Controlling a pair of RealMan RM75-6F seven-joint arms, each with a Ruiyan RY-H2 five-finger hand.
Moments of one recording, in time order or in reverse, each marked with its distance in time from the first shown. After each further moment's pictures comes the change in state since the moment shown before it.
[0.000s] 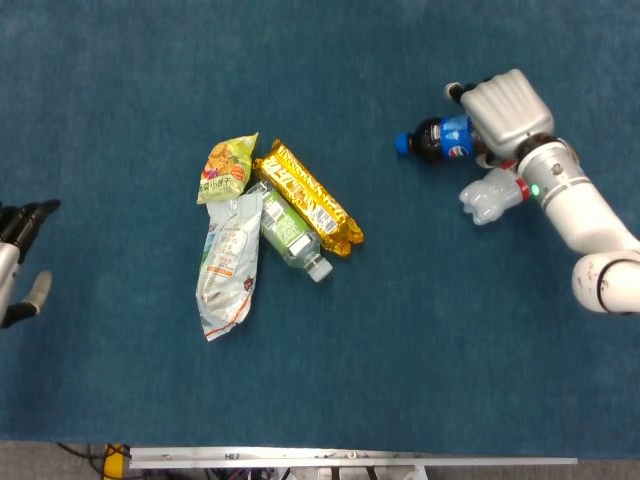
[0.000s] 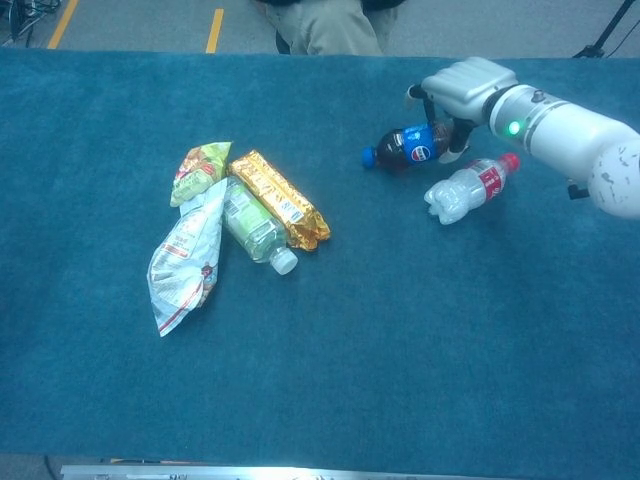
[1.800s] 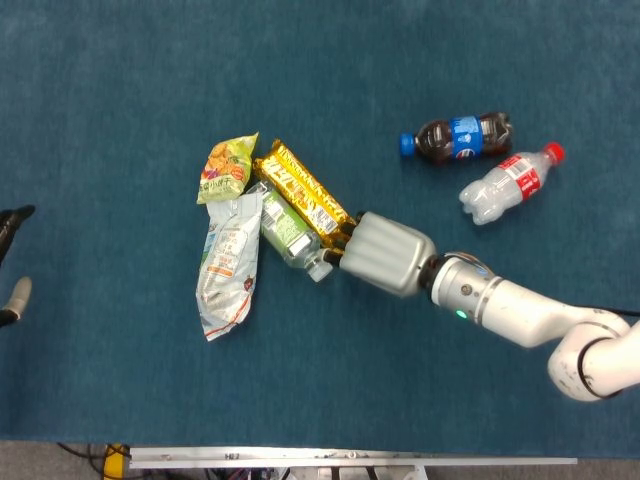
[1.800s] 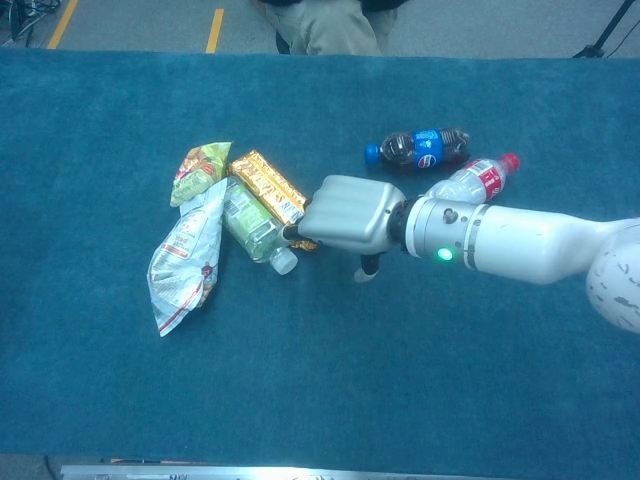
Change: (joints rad) left arm 0.034 -0.001 0.010 0.047 -0.002 0.036 -0.056; right arm 0.050 -0.030 -0.108 -0.342 -0.411 -0.046 -0.106
